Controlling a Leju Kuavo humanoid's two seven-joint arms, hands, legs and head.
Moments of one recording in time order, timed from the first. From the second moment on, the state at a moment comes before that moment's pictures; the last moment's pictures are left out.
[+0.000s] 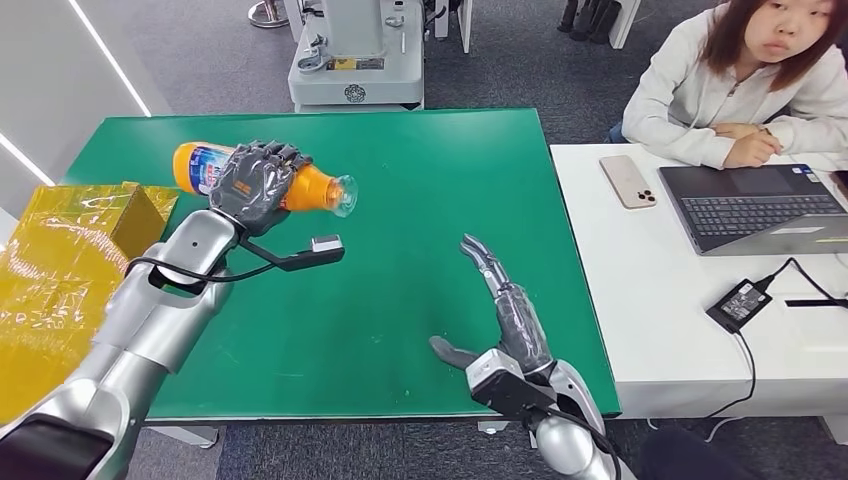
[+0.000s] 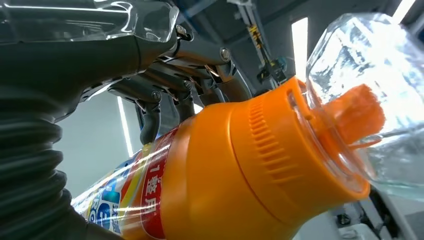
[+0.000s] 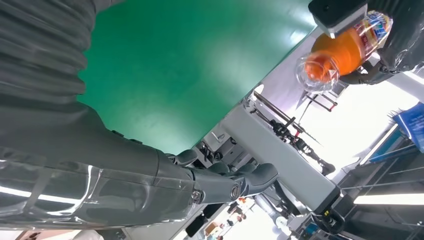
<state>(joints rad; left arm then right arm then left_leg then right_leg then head) -0.81 0.13 -0.62 -0.83 -1.52 0.36 -0.10 -0.12 -0.04 0.51 -1.54 0.44 -0.15 -0.57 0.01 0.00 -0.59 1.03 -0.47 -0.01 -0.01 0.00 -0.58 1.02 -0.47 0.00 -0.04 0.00</state>
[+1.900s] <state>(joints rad) -0.65 0.42 -0.62 -0.58 -1.51 0.26 -0.11 0.09 0.01 0.40 -1.65 0.50 -0.14 -0.55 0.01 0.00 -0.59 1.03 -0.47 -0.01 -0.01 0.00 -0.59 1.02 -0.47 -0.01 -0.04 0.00</state>
